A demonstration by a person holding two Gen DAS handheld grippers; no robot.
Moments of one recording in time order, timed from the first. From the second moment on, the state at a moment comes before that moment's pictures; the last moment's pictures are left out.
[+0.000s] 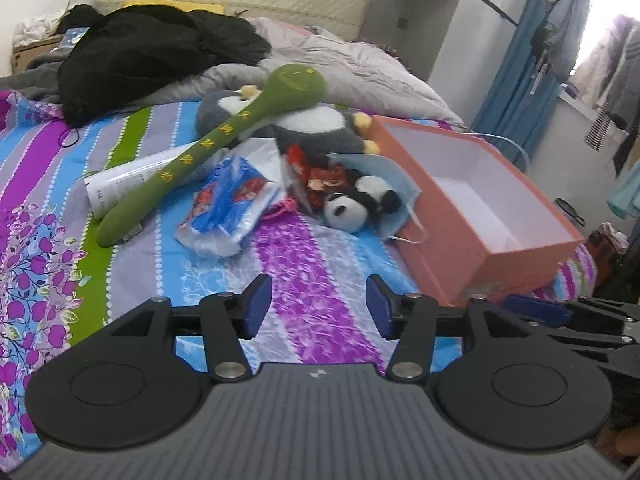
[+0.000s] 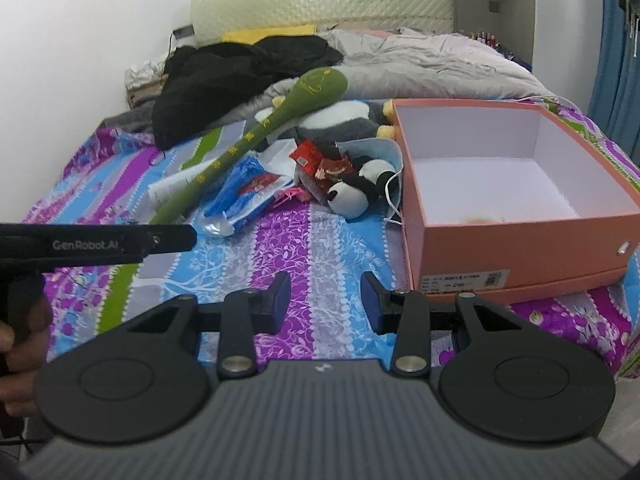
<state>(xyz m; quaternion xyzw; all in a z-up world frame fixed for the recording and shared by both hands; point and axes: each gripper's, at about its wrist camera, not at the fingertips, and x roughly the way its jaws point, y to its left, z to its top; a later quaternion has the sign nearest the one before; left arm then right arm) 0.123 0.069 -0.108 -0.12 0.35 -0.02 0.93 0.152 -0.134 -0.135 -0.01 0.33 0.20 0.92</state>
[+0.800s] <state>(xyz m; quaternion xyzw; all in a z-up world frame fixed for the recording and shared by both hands) 0.251 0.149 -0.180 -0.13 0.36 0.05 0.92 0.294 -0.066 -0.214 0.04 0.38 0.18 0.90</state>
